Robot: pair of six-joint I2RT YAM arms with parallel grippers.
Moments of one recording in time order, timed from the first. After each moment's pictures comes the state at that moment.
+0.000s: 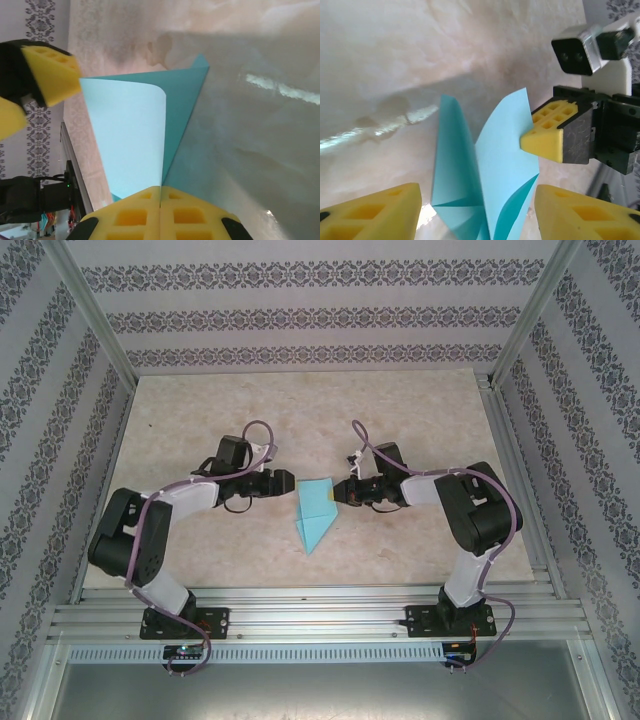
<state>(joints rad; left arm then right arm) -0.33 1.58 0.81 -0.05 0.66 -0.46 0.38 1.84 0.80 0.15 -0.87 0.51</state>
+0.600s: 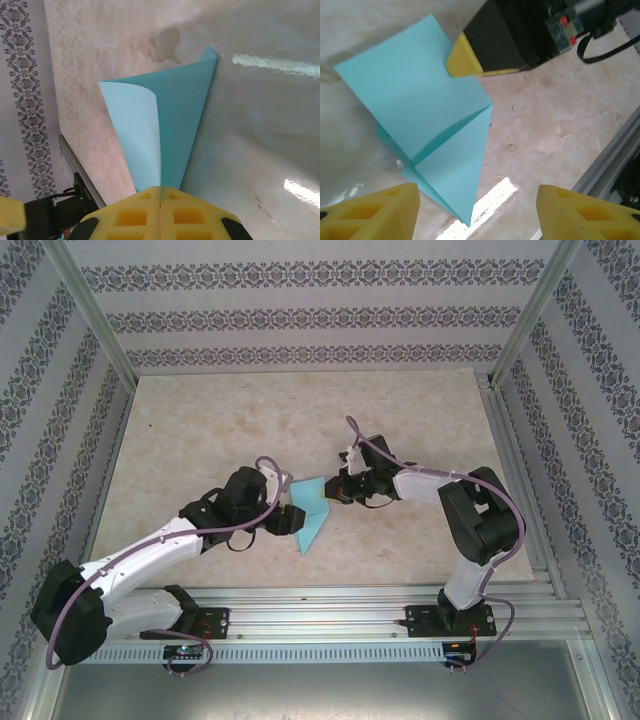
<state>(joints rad) -0.73 1.16 0.71 -0.32 0.24 -0.42 0.47 1.78 0.93 -0.08 -0.75 0.66</state>
